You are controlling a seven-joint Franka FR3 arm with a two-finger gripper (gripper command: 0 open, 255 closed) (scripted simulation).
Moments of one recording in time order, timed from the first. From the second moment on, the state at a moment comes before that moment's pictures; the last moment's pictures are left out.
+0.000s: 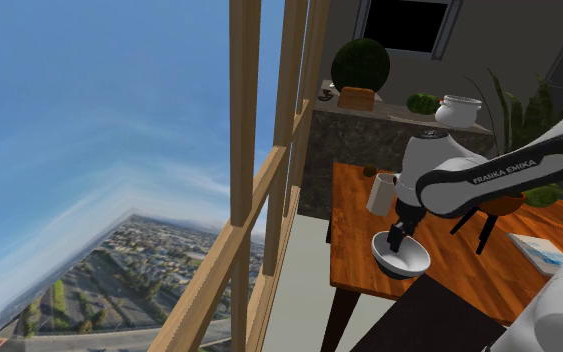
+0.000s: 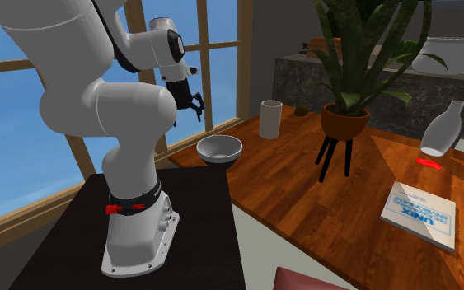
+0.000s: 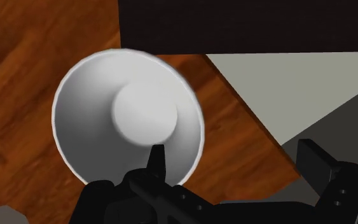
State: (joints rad) arm -0.10 -0.46 -0.19 -2.85 -0.34 2.35 -0.06
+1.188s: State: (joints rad) arm -0.20 0.03 -0.22 -2.83 -0.63 2.86 0.14
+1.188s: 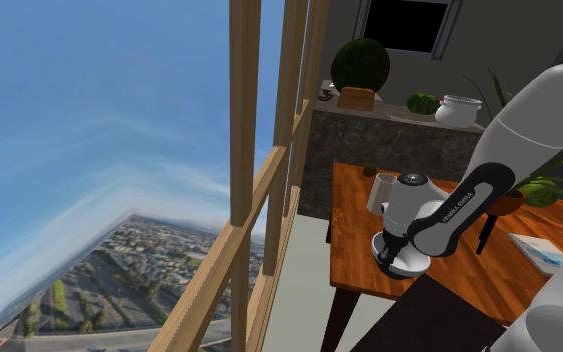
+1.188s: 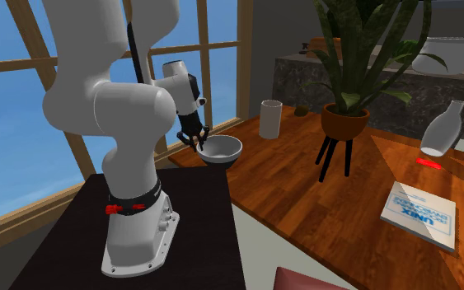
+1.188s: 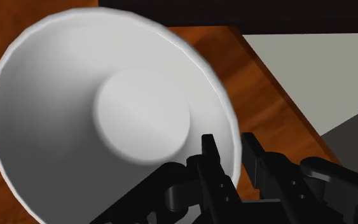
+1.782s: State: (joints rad) arm -0.20 0.00 -0.22 -2.83 -0.60 2.84 0.12
